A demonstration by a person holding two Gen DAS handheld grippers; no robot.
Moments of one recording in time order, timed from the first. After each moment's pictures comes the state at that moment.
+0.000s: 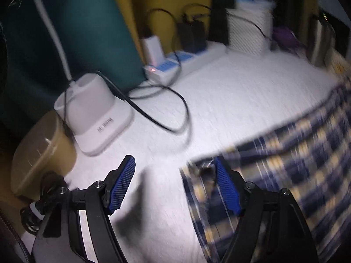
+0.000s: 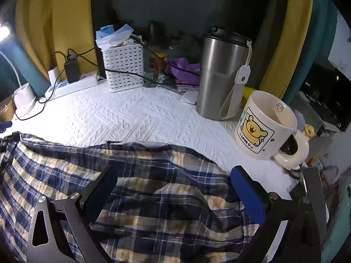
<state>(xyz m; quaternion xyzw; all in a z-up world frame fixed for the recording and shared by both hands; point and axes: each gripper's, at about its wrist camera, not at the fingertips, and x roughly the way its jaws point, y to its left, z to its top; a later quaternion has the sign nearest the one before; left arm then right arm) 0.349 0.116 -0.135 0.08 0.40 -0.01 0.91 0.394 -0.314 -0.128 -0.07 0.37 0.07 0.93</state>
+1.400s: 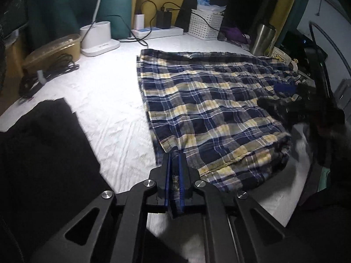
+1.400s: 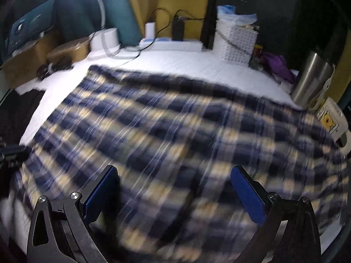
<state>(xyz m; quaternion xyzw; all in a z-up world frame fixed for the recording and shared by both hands) 0.121 0.102 -0.139 -0.04 0.43 -0.09 0.90 0.268 -0.170 -0.177 -0.14 0.41 0.24 0.87</state>
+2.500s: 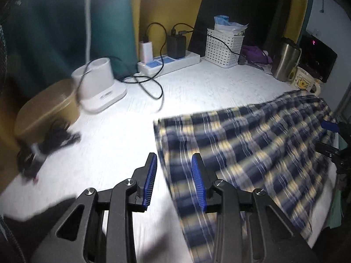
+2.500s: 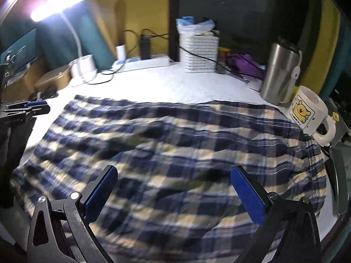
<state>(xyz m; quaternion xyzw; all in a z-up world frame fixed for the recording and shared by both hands) 0.261 0.114 -0.098 0.01 0.40 -0.07 0.91 0.310 -0.245 -0.144 -0.07 0.38 0.19 0.90</state>
